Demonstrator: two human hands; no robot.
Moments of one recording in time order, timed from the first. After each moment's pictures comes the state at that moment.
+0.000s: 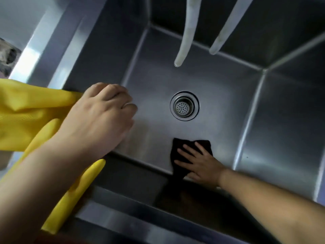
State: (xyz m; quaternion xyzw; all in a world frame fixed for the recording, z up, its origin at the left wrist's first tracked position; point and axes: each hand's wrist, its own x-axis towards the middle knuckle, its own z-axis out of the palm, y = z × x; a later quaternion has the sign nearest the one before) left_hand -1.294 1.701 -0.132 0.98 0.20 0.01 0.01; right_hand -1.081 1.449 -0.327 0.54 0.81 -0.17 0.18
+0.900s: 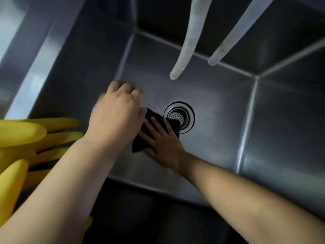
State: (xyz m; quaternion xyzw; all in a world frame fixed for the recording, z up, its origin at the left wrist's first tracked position) left_hand -1.225 1.735 -0.200 0.92 0.37 0.00 0.15; right_hand -1.124 1.593 -0.363 0.69 0.70 -0.16 0.09
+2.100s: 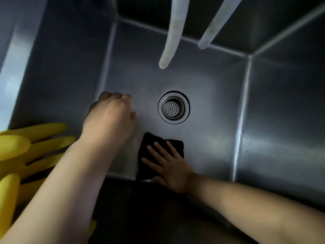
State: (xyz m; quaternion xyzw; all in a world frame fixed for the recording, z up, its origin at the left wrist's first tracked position) left_hand -1.223 1.732 -0.204 0.89 0.39 -0.13 0.20; right_hand -1.159 1.502 -0.362 0.65 0.73 -0.17 0.09
